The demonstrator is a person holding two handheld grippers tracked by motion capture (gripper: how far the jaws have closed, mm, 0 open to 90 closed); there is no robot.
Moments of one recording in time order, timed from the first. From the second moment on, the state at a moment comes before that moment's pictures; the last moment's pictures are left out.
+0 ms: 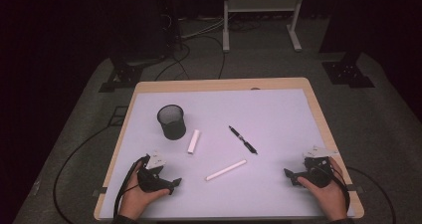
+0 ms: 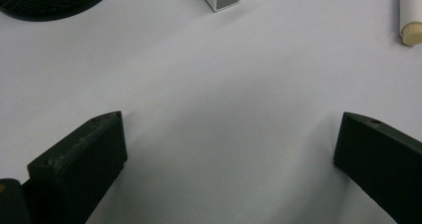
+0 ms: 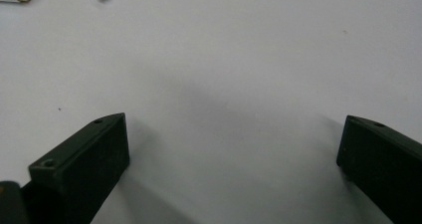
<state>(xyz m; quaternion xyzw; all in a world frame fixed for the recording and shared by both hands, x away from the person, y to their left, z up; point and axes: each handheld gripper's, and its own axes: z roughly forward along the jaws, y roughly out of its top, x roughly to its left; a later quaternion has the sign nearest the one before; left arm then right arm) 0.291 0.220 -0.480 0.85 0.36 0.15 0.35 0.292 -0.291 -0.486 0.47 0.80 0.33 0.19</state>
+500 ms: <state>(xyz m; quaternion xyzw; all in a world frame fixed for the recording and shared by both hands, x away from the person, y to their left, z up) 0.290 0.221 -0.480 0.85 0.36 0.16 0.35 0.292 -0.291 -0.486 0.47 0.79 0.33 0.19</state>
